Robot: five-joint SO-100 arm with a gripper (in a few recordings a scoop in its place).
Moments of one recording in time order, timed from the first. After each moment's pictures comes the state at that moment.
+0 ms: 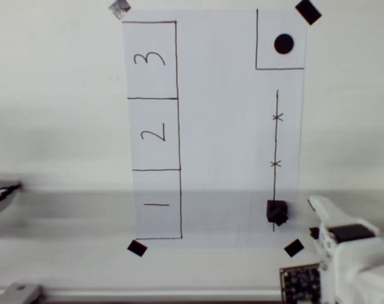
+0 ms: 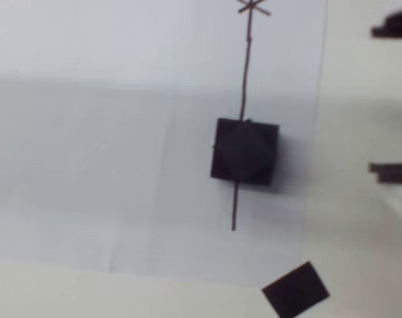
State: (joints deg) arm -12.4 102.2 112.0 72.6 5.5
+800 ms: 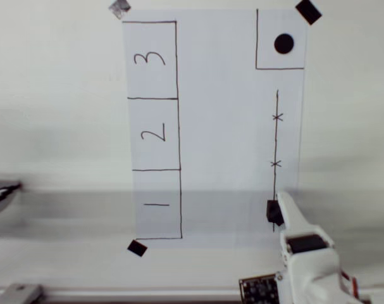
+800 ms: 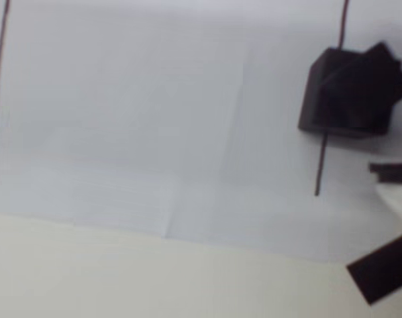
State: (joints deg) arm -15.5 83.8 96.3 71.2 5.9
